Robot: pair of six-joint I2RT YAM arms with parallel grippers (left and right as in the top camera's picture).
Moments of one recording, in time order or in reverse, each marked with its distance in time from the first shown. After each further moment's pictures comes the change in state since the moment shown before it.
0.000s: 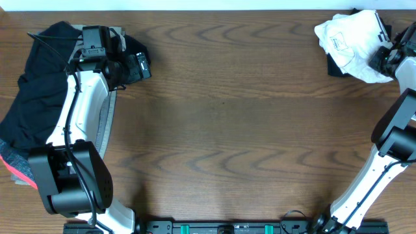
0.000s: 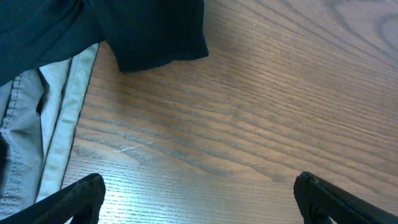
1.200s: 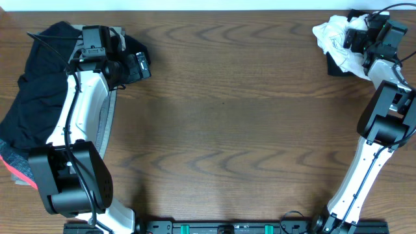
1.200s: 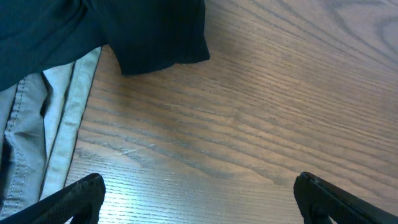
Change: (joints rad) left arm 0.000 0.000 0.000 0.008 -0.007 0.000; right arm 0.096 0.221 0.055 0.592 -0.115 -0.305
